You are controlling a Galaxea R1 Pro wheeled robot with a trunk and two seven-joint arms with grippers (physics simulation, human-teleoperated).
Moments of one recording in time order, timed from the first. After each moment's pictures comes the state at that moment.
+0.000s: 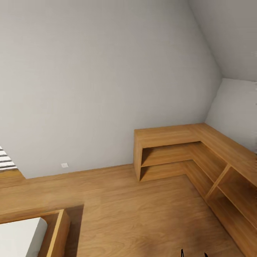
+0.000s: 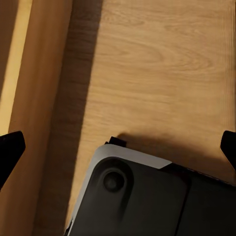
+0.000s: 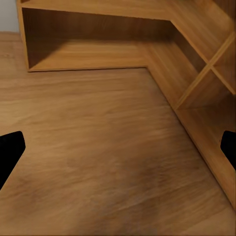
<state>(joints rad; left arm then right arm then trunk) 0.00 0.01 -0.23 -0.36 0.51 -0.35 0.15 -0.30 -0.02 0.92 0.01 -0.72 -0.92 -0.43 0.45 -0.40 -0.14</state>
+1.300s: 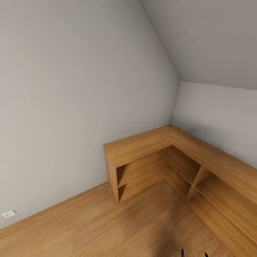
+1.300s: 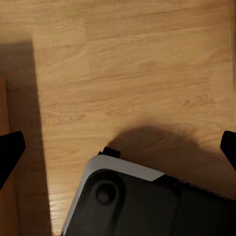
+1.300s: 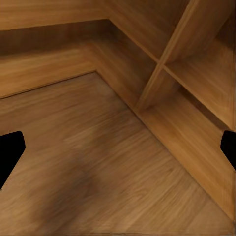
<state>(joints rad) 0.00 0.02 -0.22 -0.39 0.52 -0.34 0.15 -0.30 -0.02 0.92 0.01 -0.72 -0.92 -0.43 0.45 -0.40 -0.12</state>
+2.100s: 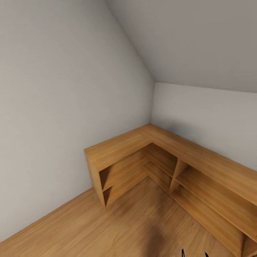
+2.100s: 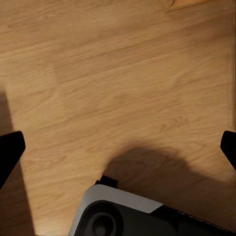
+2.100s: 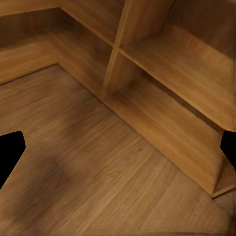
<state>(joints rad) 0.00 0.02 -0.22 -0.39 0.51 -0.44 0.15 -0.30 -0.02 0.92 0.01 -0.72 -0.92 -0.43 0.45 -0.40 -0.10</state>
